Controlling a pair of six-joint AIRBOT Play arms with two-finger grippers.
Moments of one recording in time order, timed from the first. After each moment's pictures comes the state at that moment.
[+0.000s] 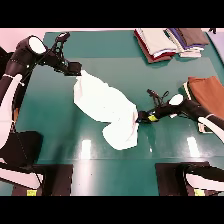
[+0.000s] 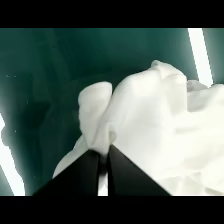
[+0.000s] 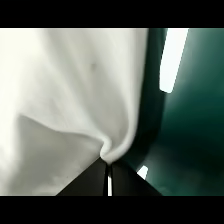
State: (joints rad) left arm -0.17 -1.59 1.69 1.18 -1.17 -1.43; right arm 0.24 -1.34 0.78 -0.81 0.97 1.32
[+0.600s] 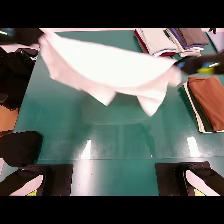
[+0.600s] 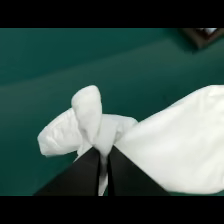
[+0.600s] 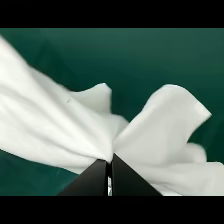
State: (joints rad) left arm -0.16 -1.02 1.70 1.31 -1.07 -1.43; right arm -0.04 -0.93 1.35 -1.00 1.17 1.31
